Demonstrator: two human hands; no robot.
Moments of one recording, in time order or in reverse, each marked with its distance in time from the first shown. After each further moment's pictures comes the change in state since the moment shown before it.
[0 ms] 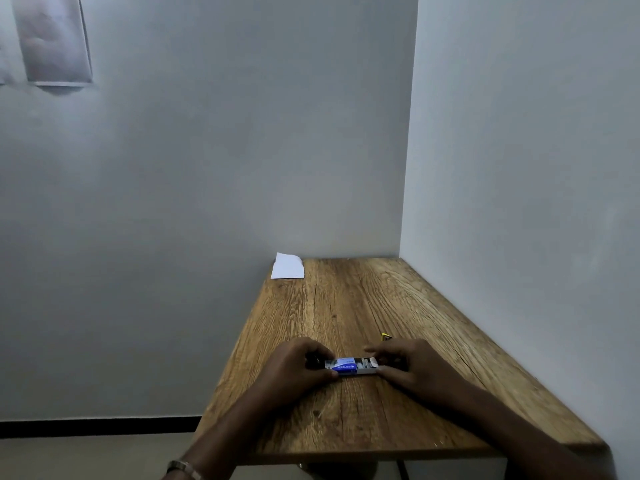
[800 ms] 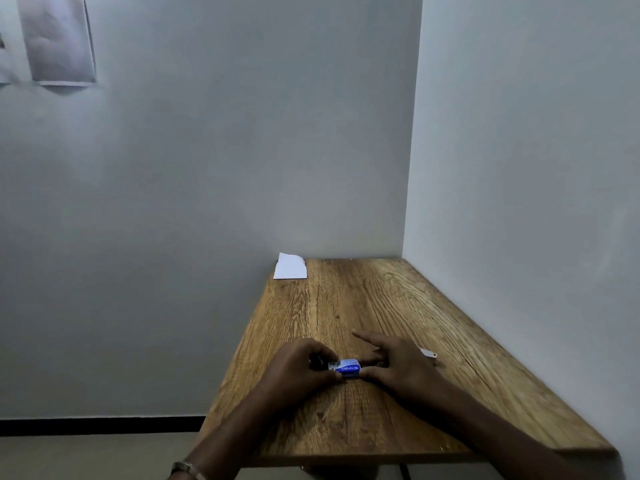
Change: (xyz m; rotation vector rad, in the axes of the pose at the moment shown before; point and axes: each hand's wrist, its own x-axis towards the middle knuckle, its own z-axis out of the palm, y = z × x) left_hand -0.002 0.006 -0.003 0.014 0.003 0.025; right_hand 0.018 -0.025 0.021 0.068 0.023 0.158
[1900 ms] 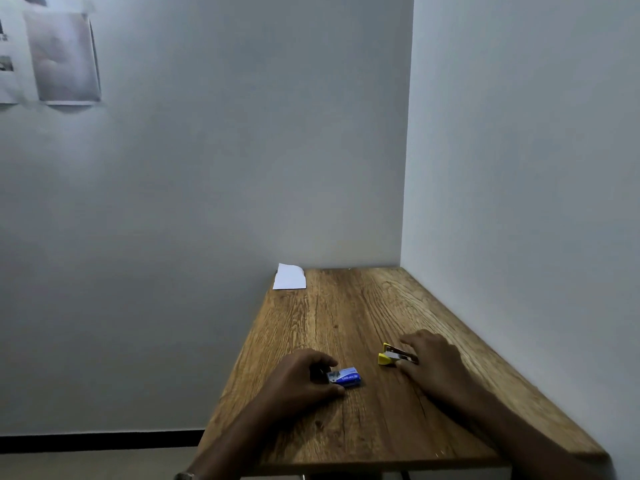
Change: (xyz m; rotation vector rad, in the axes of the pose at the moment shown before) left_hand -0.001 -0.003 0.004 -0.026 -0.032 -0.009; right_hand -0.006 0.029 -0.035 -0.476 0.176 0.177
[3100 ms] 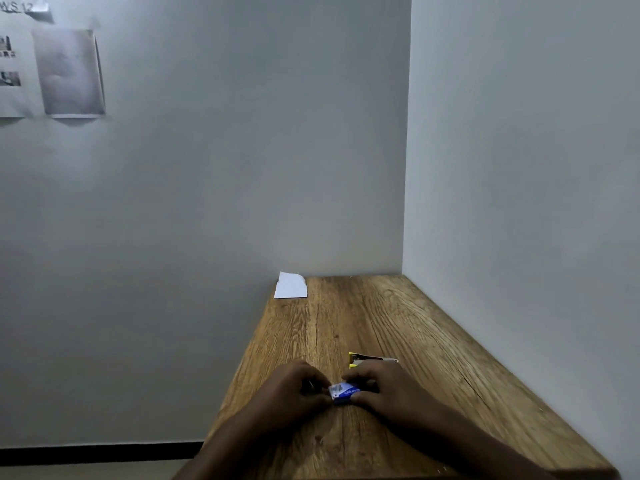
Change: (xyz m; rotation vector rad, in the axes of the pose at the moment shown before) left_hand 0.000 -0.007 -0.014 0.129 -0.098 -0.006; right_hand -0.007 -0.050 0.025 0.460 -0.201 -0.243
